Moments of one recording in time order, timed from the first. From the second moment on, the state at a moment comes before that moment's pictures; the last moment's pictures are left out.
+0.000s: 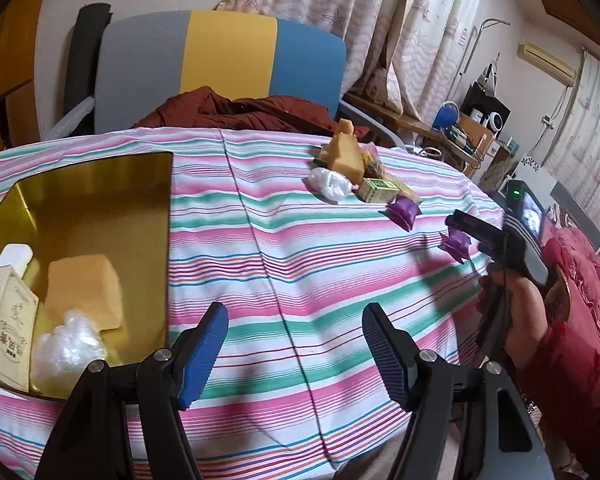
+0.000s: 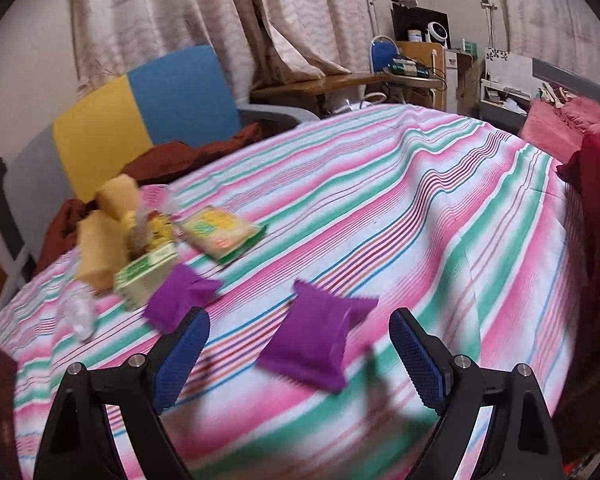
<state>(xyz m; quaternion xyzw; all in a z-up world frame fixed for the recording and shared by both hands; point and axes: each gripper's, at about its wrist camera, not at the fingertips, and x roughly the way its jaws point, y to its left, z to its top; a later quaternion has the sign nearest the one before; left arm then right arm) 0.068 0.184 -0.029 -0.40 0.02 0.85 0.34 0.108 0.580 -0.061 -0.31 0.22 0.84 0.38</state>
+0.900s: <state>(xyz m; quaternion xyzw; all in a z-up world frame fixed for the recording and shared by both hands) 0.025 0.376 -0.044 -0.42 0.11 0.79 0.43 0.108 0.597 -0.087 -0.29 0.26 0.87 0.31</state>
